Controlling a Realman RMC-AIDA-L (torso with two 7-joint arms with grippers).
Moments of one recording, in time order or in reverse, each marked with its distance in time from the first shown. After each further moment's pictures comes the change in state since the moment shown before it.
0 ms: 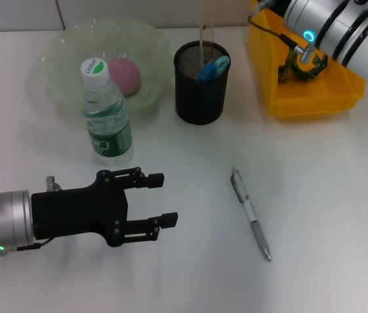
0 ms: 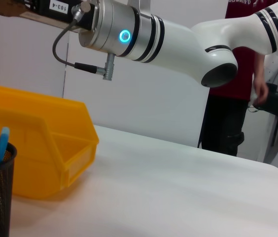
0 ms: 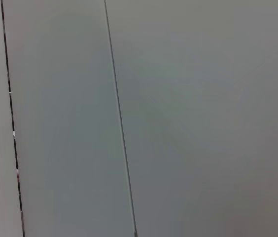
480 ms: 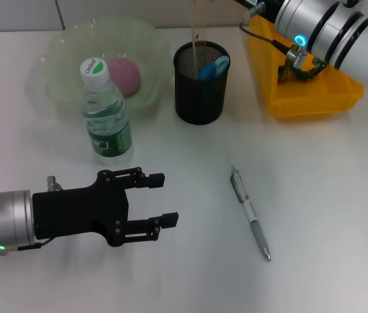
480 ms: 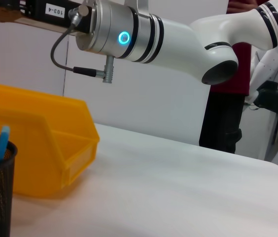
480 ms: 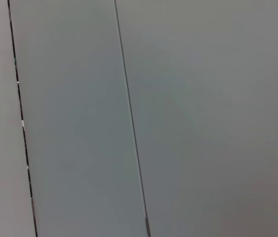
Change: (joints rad) left arm -0.002 -0.001 0.000 0.000 0.004 -0.005 0.001; right arm 0.027 -0.001 -0.029 0.034 0.002 0.006 0.013
